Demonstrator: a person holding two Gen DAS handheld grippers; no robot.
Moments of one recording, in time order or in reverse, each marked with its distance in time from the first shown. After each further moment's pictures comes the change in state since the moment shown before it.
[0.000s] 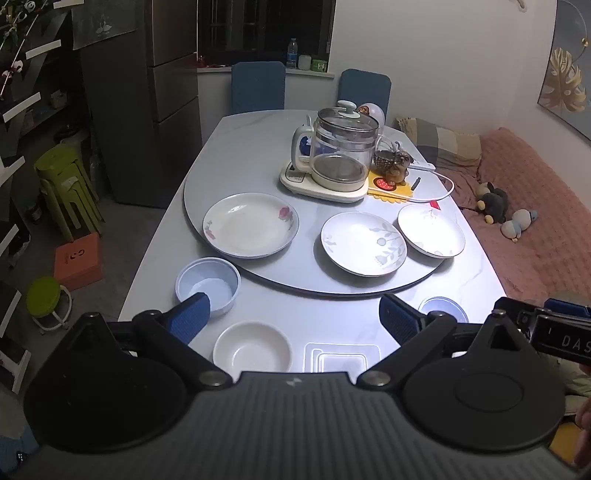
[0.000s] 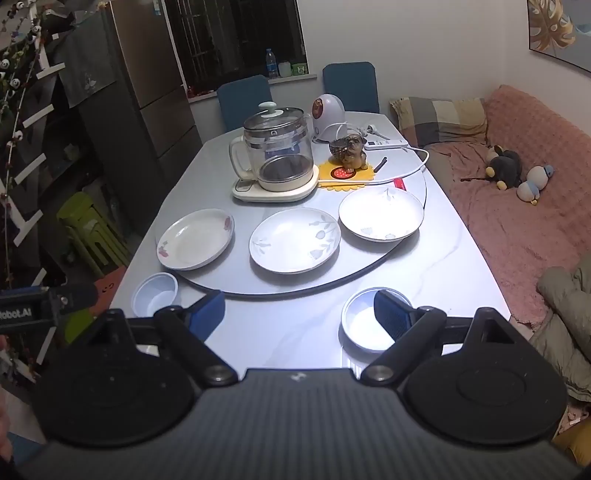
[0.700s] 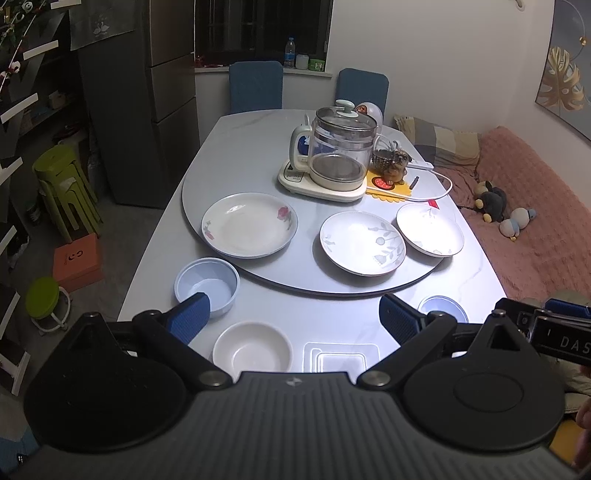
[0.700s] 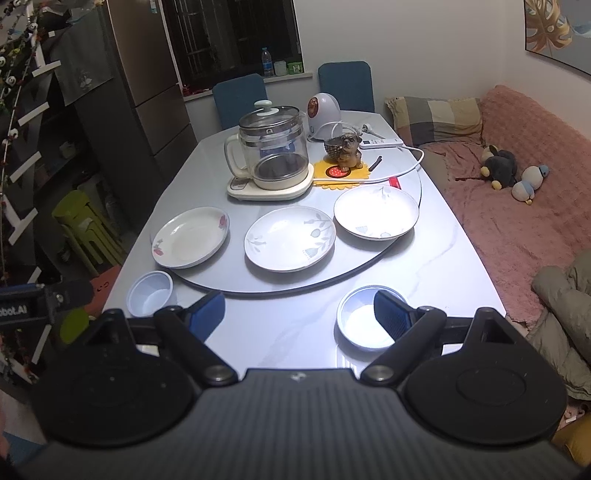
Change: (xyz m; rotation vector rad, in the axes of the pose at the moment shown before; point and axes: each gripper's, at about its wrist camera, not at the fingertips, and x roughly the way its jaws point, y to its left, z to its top) left arm 0.001 -0.003 0.000 0.007 -0.001 0.002; right arm 0.000 0.001 -0.002 -0.009 0.003 -0.015
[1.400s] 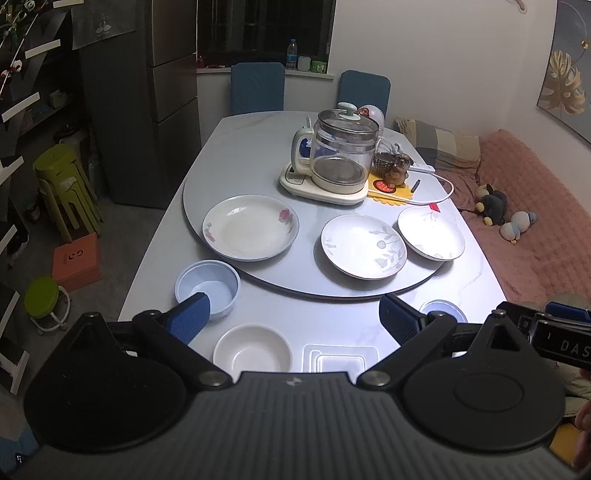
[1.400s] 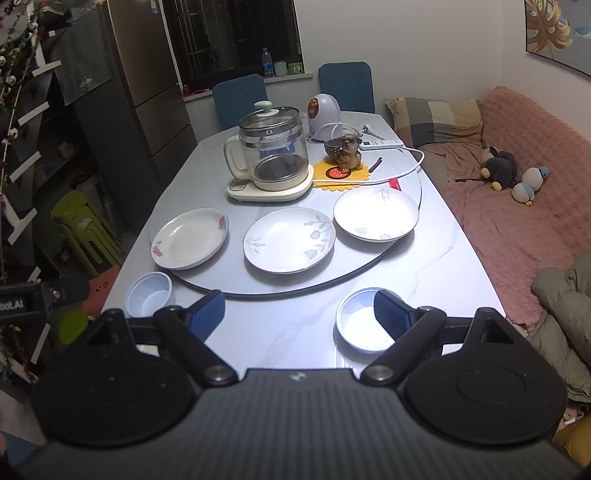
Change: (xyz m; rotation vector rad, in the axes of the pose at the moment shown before) left arm 0.003 0.000 0.006 -0.004 -0.003 0.000; right arm 0.000 -0.001 0.004 -0.001 0.003 0.000
